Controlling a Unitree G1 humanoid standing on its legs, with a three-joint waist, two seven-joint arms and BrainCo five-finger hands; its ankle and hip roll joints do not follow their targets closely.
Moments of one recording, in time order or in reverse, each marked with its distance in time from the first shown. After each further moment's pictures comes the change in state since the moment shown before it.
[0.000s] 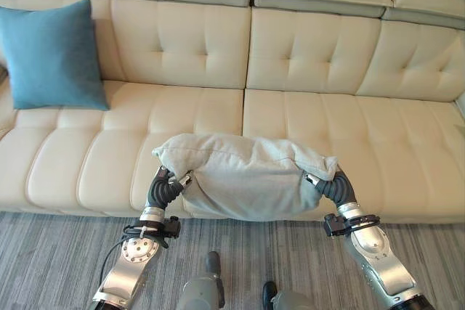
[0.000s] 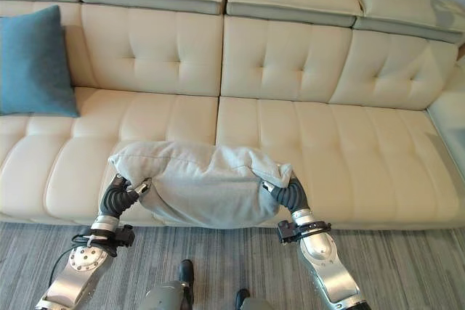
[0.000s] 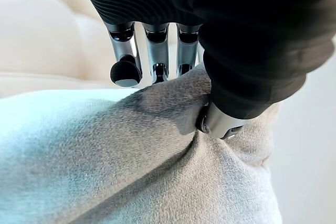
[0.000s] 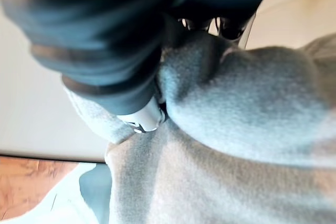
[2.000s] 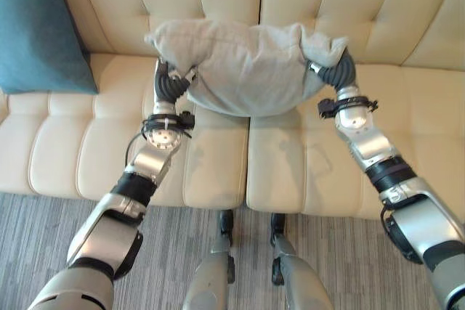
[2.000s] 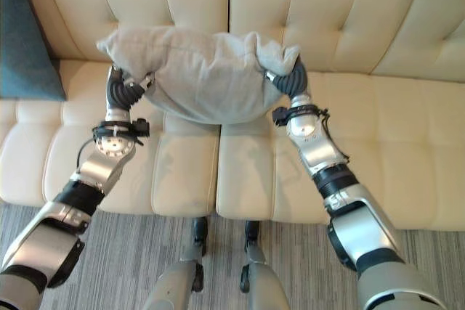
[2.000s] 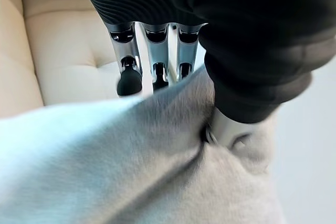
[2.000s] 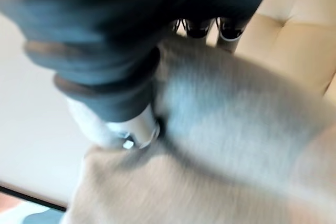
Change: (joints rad) left arm -0.961 0.031 -0.197 0.620 -0.048 -0.054 0.277; right arm -1.061 -0.118 0.154 0.732 -0.014 0.011 -0.277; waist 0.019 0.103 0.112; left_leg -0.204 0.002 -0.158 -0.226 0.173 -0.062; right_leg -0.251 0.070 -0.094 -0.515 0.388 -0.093
